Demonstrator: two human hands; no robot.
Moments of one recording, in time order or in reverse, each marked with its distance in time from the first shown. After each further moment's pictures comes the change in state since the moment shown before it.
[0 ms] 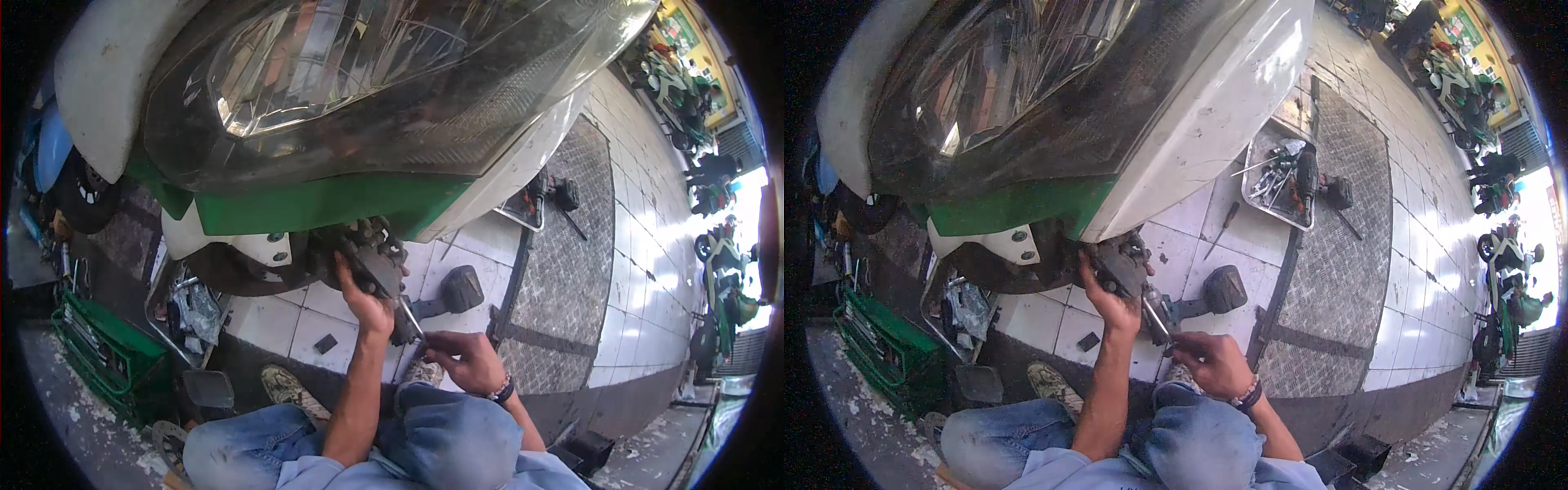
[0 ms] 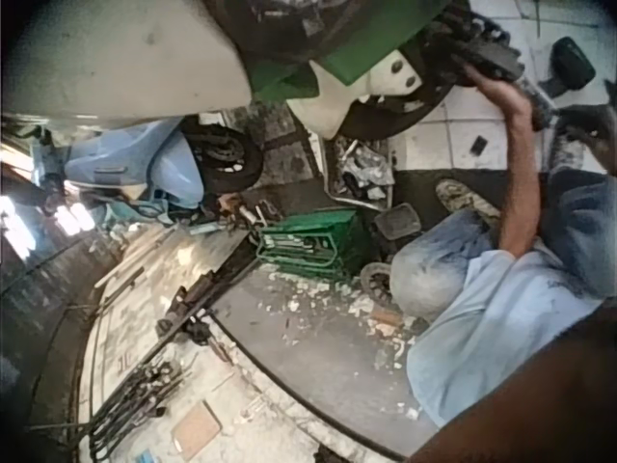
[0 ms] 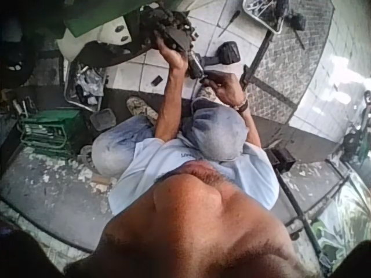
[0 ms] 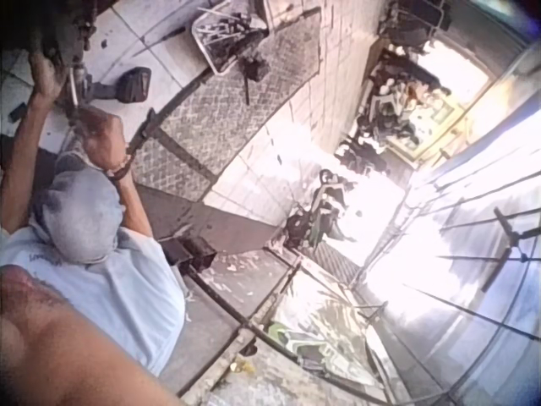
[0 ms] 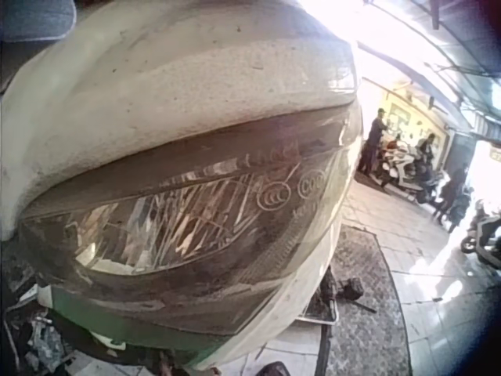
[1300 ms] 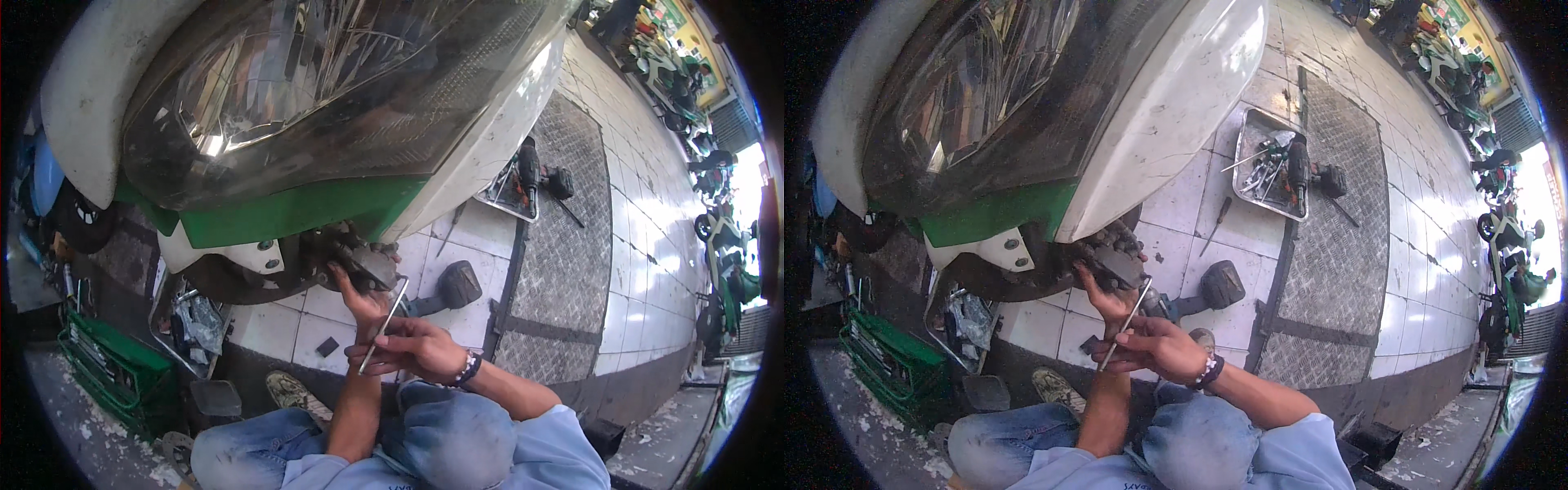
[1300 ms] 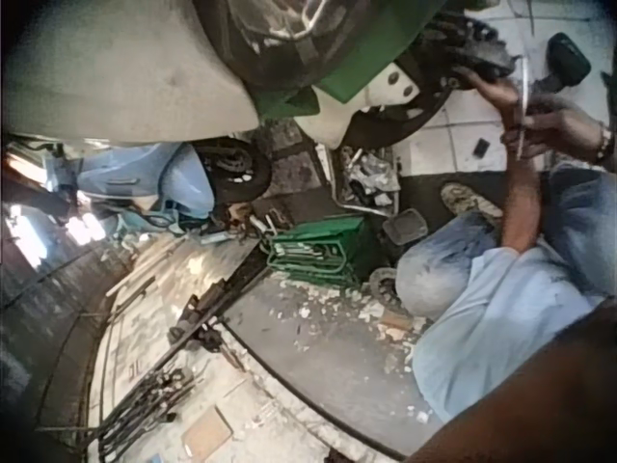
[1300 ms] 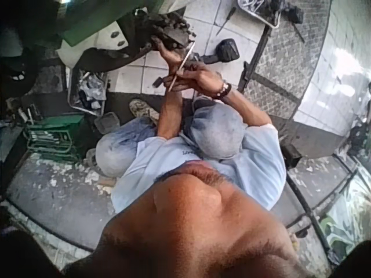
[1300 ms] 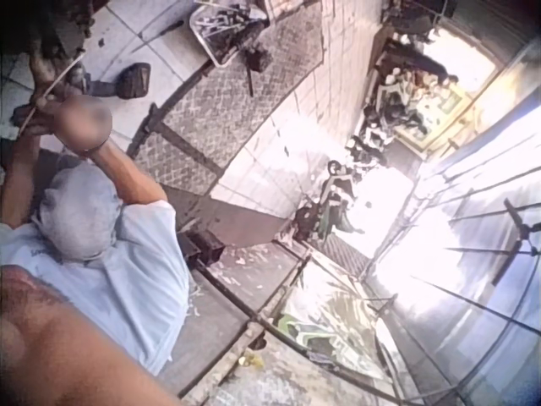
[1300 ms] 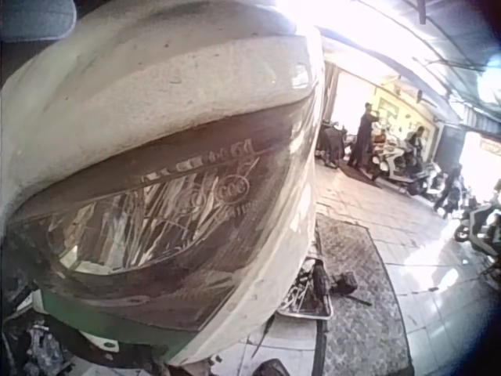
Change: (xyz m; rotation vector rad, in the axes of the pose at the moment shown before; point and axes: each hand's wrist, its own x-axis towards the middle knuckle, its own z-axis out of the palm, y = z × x) left_hand 0.007 -0.019 -0.020 -0.043 -0.034 0.016; right_hand 0.045 -0.016 0.039 1.141 -0.550 0.252
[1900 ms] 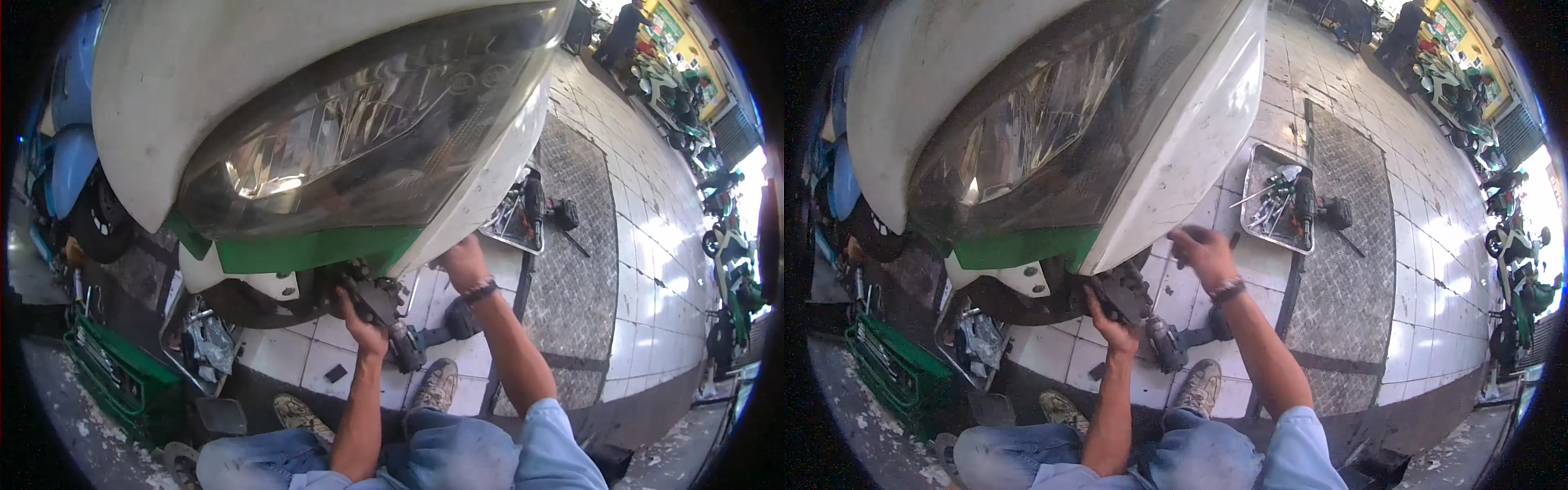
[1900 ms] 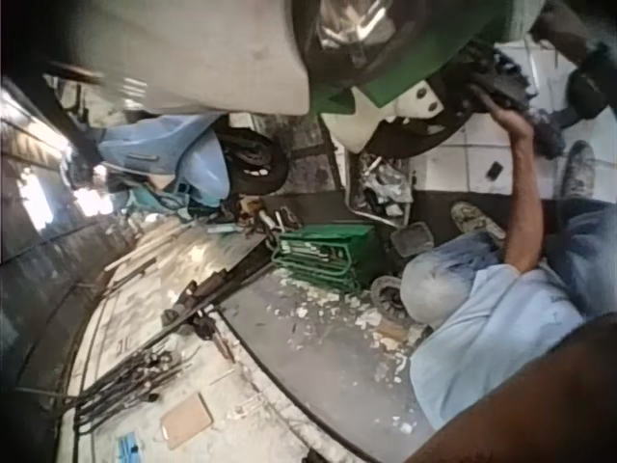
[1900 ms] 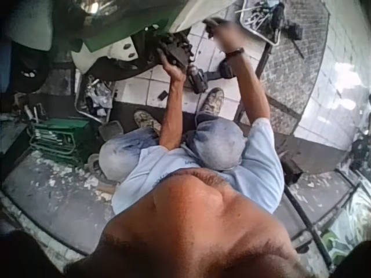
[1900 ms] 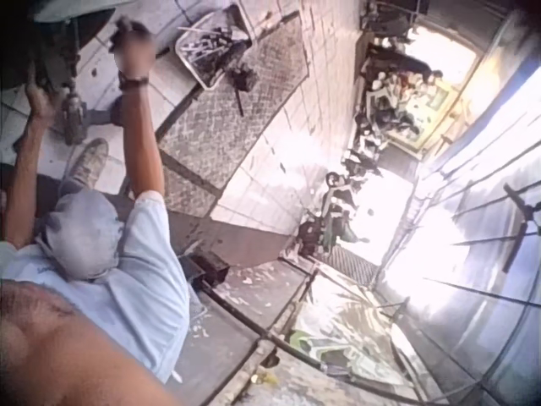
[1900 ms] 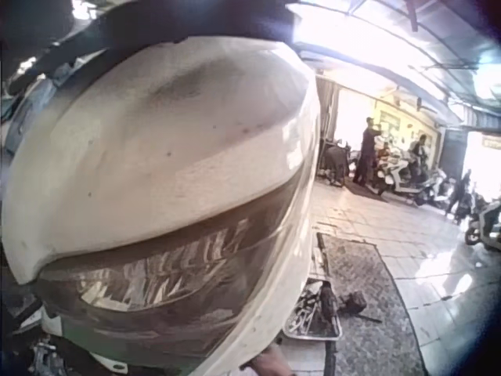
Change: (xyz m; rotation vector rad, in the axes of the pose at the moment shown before) left_hand 0.002 0.017 0.004 0.122 0.043 0.035; right_hand 0.058 -0.150 -0.045 -0.748 0.581 -0.687
